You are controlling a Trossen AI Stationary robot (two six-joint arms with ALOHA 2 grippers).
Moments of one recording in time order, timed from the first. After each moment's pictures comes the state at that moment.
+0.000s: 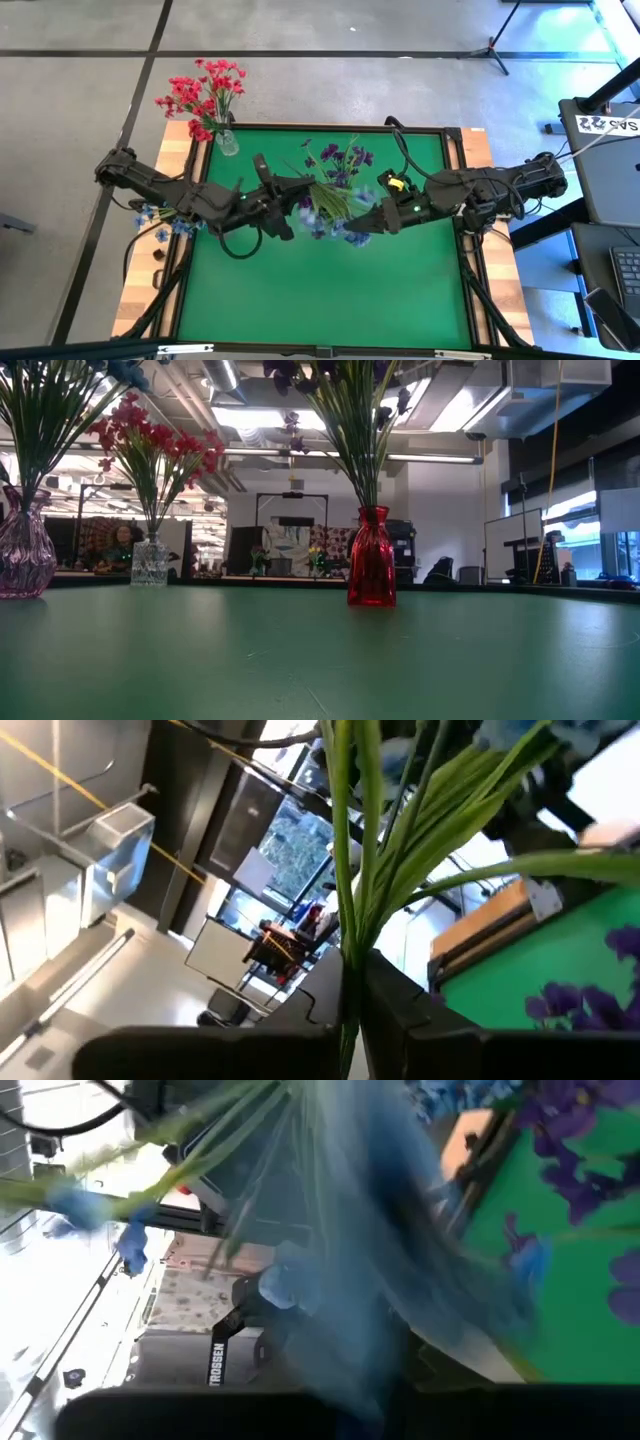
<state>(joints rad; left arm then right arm) -0.41 1.38 1.41 0.01 -0.88 1.00 0.34 1.39 1.60 -0.39 0.11 1.37</state>
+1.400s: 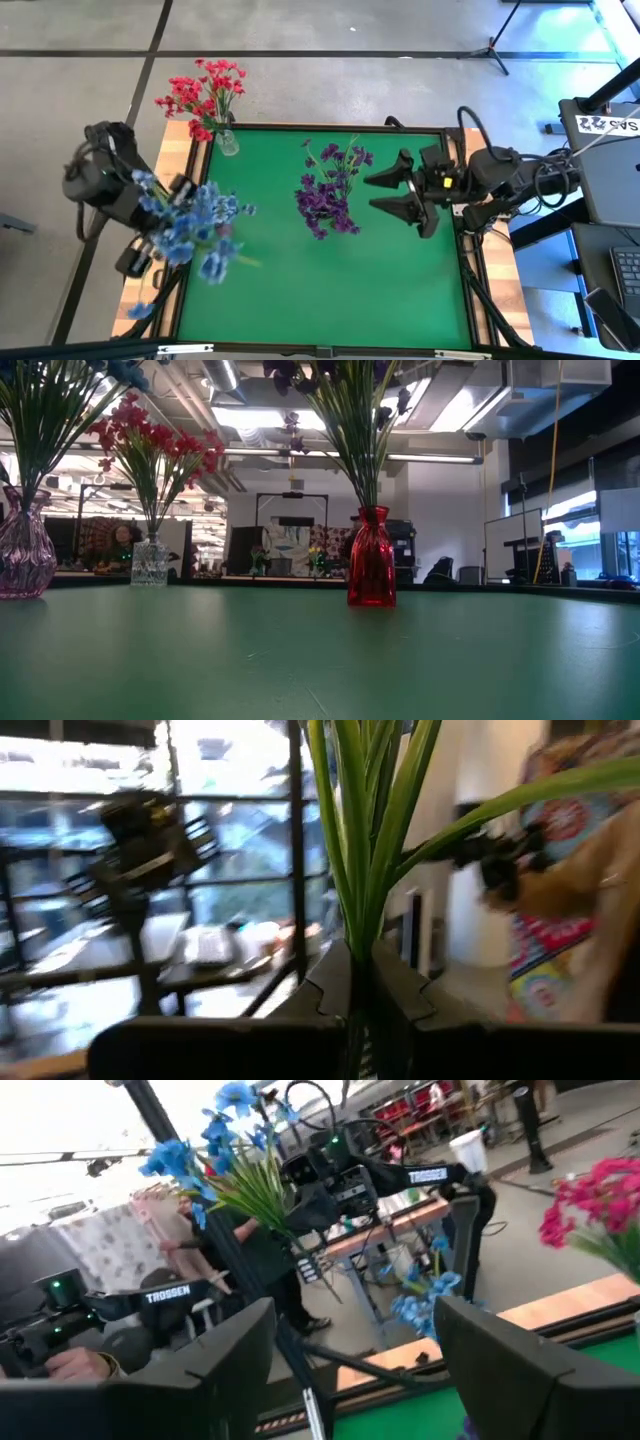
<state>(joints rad) -0.93 0.88 1.23 -0.17 -0.57 0.08 0.33 1.24 1.54 -0.22 0.22 0.44</state>
